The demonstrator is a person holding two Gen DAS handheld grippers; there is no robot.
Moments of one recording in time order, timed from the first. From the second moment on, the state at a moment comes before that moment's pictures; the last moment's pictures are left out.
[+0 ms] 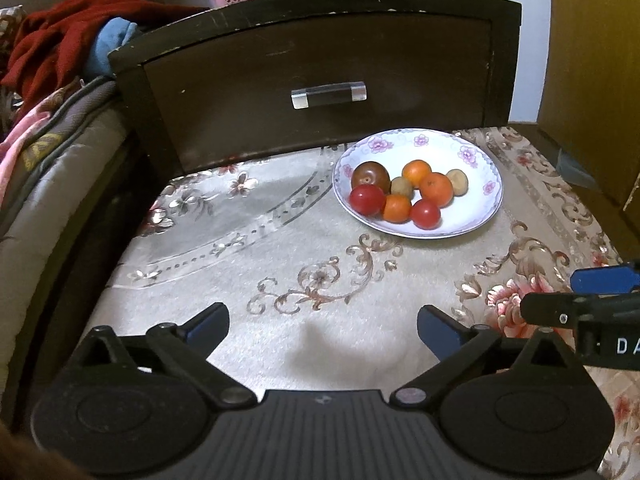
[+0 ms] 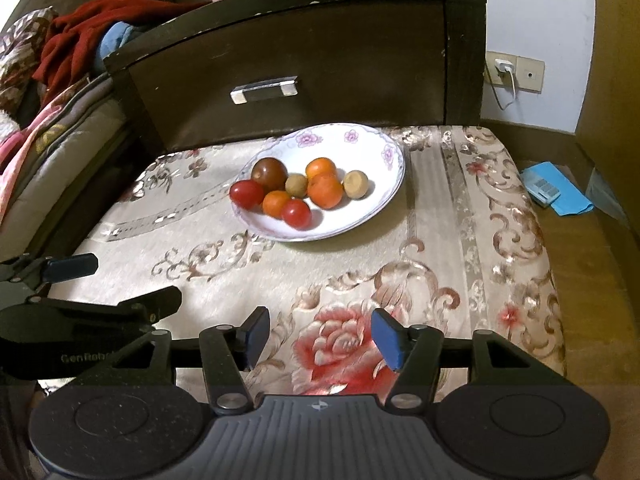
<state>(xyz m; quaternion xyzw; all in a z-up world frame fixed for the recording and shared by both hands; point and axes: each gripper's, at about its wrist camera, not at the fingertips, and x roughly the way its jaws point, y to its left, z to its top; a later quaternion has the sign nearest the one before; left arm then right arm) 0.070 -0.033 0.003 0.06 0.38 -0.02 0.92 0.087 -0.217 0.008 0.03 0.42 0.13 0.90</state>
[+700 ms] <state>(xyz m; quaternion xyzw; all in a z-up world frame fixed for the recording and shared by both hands) 0.028 -0.029 0.005 0.05 0.38 -0.01 0.92 0.046 -0.205 0.014 0.04 0.41 0.13 0.90</state>
